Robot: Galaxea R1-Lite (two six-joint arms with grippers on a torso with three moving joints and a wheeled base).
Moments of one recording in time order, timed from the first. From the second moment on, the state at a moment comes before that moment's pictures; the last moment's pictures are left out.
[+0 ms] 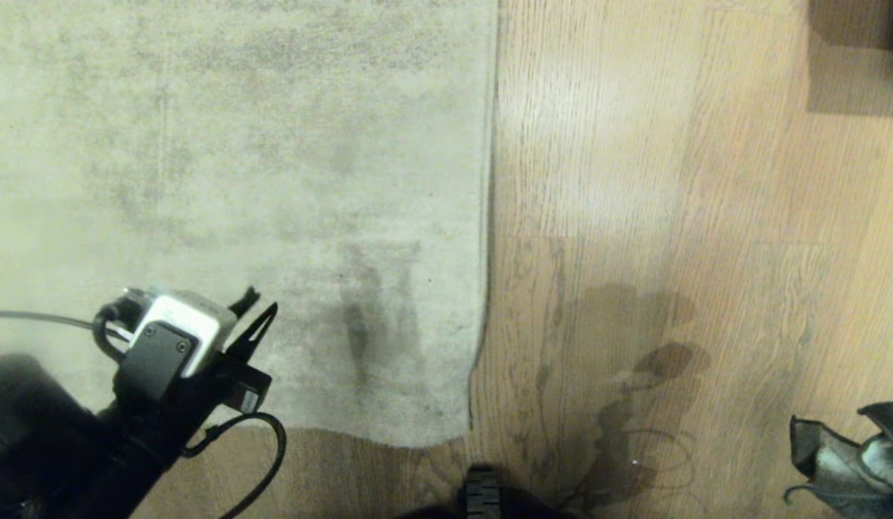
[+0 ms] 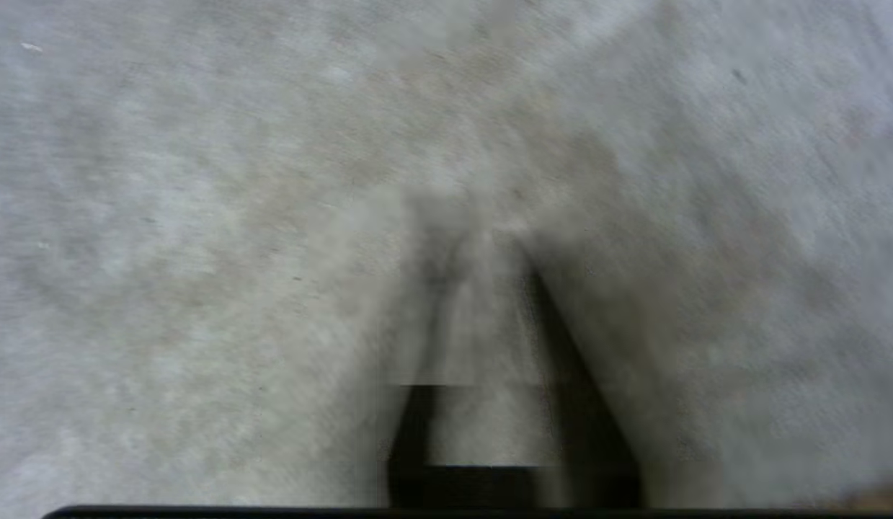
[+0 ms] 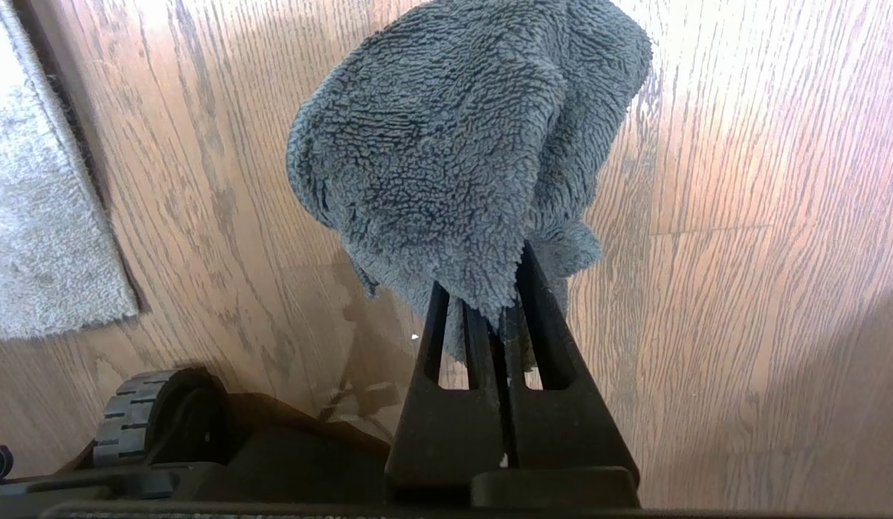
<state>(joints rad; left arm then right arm) -0.48 1.53 -0.09 -1.49 0.26 0.52 0.00 0.00 0.00 -0.02 -0.06 0.09</state>
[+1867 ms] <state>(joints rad) -0.70 2.01 -0.24 -1.20 0.26 0.56 0.00 0.00 0.00 -0.02 -0.06 0.09</state>
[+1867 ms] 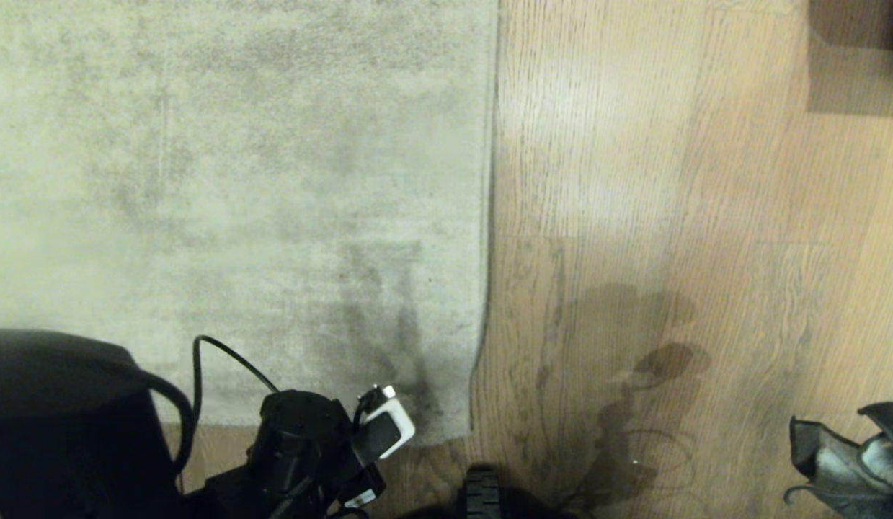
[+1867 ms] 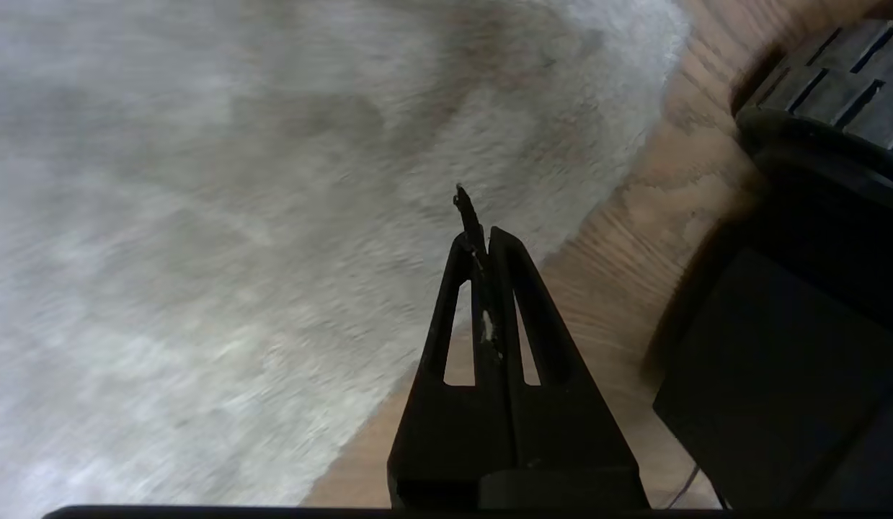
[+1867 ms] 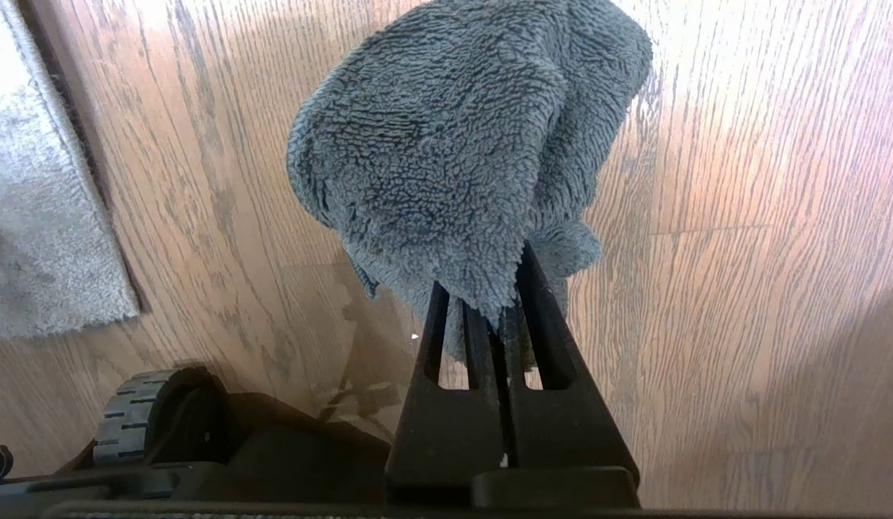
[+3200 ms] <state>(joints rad) -0.73 2.29 -0.59 -1.04 0.29 0.53 0.00 0.00 0.00 -0.02 -0.06 0.09</state>
